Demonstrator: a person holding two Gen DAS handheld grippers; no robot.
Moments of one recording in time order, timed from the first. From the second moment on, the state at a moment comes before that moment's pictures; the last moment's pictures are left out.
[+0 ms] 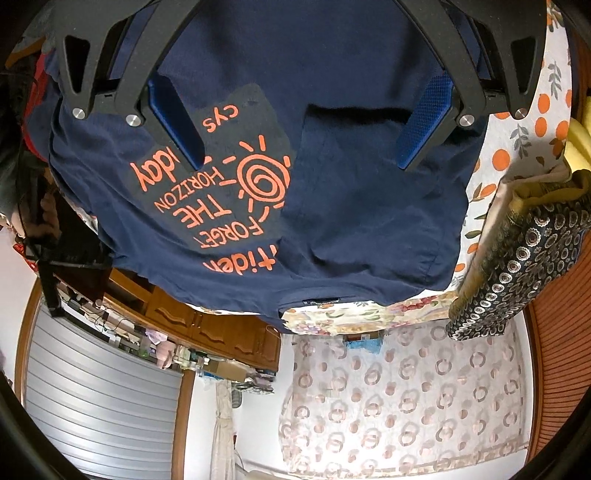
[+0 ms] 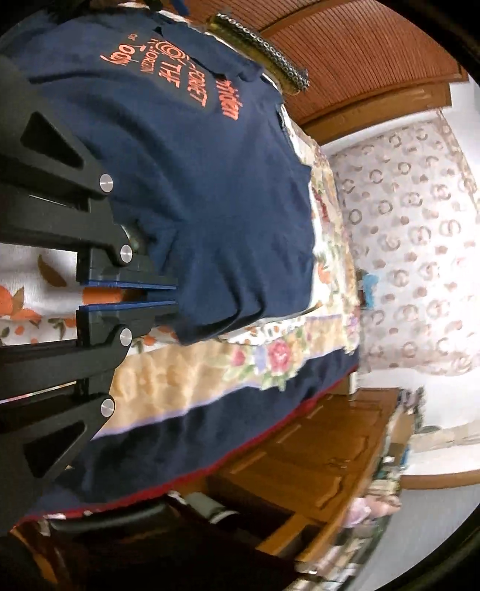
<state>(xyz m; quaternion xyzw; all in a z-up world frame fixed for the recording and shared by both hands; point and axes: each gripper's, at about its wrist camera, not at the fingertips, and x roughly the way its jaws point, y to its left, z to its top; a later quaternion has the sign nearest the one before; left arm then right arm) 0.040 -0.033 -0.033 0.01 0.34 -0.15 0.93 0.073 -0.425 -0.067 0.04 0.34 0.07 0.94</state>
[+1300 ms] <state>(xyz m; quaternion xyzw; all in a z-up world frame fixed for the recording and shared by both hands) 0.030 -0.045 -0.029 0.00 0.32 -0.15 0.93 0.031 -0.409 -0.065 0.02 0.32 0.06 0.94</state>
